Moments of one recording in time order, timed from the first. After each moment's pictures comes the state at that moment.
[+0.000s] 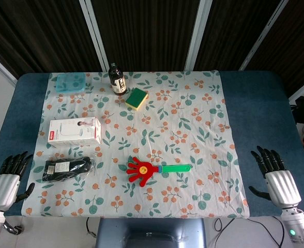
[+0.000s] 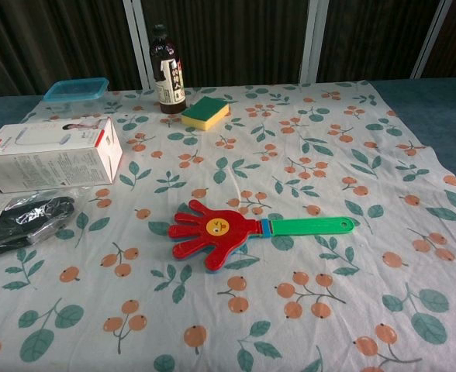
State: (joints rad) left arm -0.13 -1.13 -0.01 -1.59 1.53 1.43 0.06; right arm 0.09 -1.18 0.01 -1.55 -1.62 1.50 -0.04
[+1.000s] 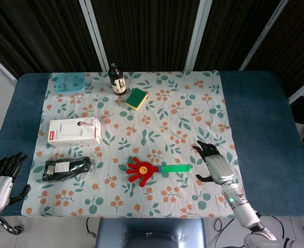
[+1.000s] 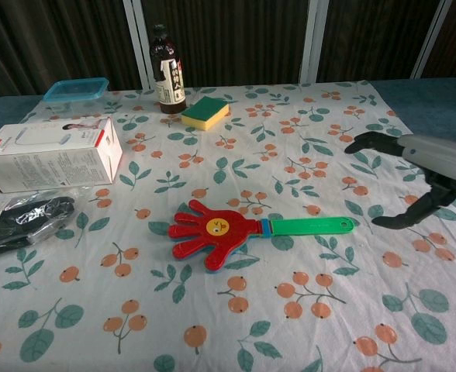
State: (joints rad) left arm -0.11 -1.07 0.00 -1.62 1.55 1.45 -0.04; right arm 0.42 -1.49 0.17 -1.59 -1.26 1.01 -0.22
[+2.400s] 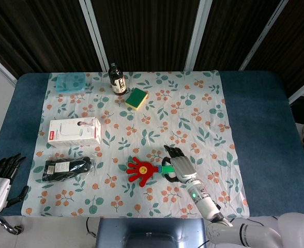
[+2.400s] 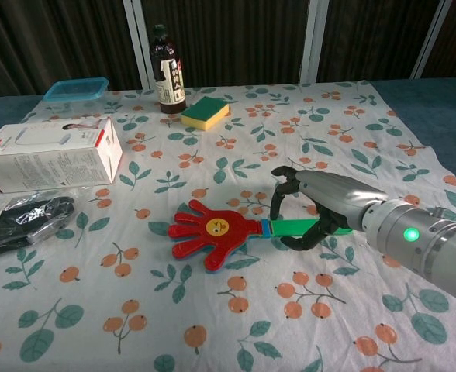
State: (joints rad) left arm -0.10 -1.06 0.01 -1.61 1.59 1.48 -0.08; right arm 0.61 -1.78 0.16 -1.42 -1.08 0.97 -0.34
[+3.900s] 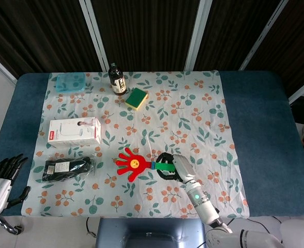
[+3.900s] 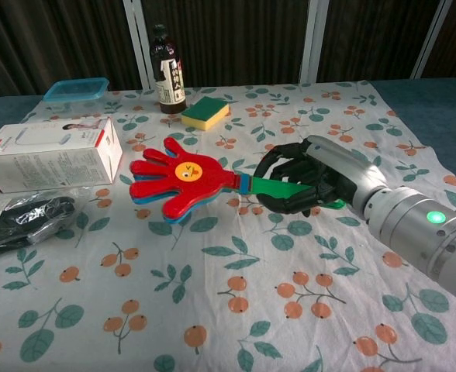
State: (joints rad) left arm -0.10 -1.06 0.02 -1.59 1.62 1.50 -0.11; right arm 0.53 -1.80 0.19 -1.48 -1.25 1.07 0.24
